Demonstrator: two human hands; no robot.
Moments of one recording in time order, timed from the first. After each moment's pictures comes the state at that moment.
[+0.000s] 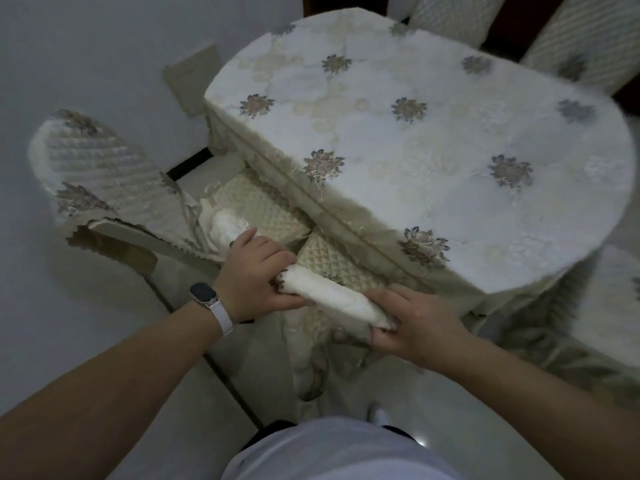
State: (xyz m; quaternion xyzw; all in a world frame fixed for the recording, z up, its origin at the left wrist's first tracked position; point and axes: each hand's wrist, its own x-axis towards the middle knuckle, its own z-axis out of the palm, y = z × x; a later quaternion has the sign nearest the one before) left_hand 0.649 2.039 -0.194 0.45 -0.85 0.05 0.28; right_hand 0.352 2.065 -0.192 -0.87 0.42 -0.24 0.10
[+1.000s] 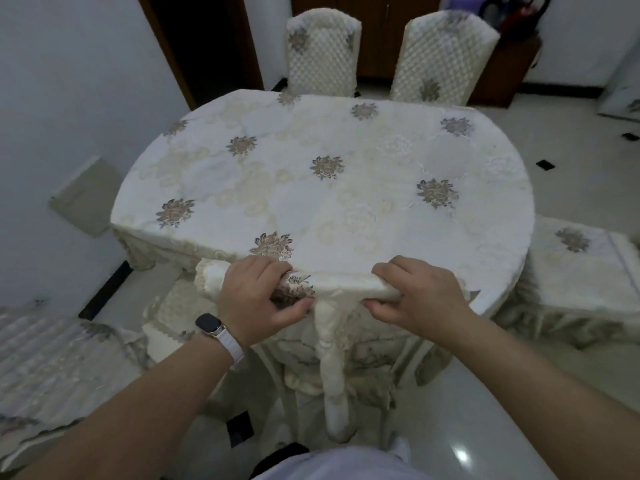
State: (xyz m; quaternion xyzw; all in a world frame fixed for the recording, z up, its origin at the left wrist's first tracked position) left_hand 0.637 1.857 -0.165 0.34 -0.88 0.05 0.34; right_hand 0.364 1.942 -0.164 -0.76 0.57 -0.30 -0.09
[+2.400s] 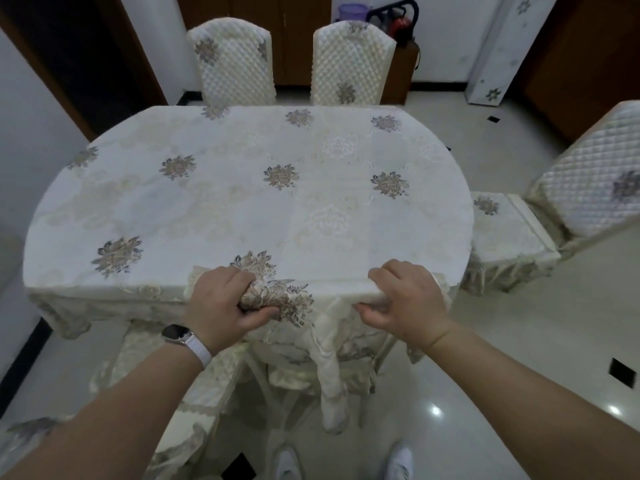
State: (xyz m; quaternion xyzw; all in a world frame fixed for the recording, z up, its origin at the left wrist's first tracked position) left_hand 0.713 1.750 -0.198 0.22 -0.92 -0.04 0.31; right_hand 0.445 1.938 -0.179 -0.64 0.72 -0.25 -0.13
